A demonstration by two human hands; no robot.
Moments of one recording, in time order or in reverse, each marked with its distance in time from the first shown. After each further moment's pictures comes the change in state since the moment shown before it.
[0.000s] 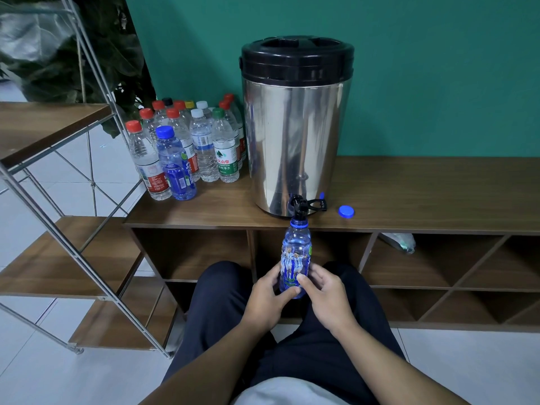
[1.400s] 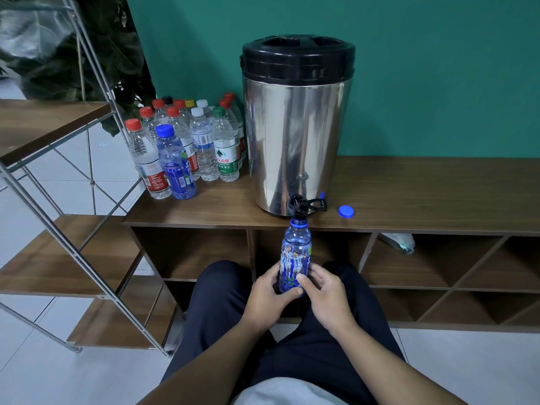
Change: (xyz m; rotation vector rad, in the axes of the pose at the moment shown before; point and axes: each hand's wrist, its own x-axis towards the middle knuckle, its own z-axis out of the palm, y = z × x) left_hand 0.001 -0.001 0.000 -0.054 0.009 -0.008; right_hand -0.001 0.000 0.001 0.014 0.004 -0.010
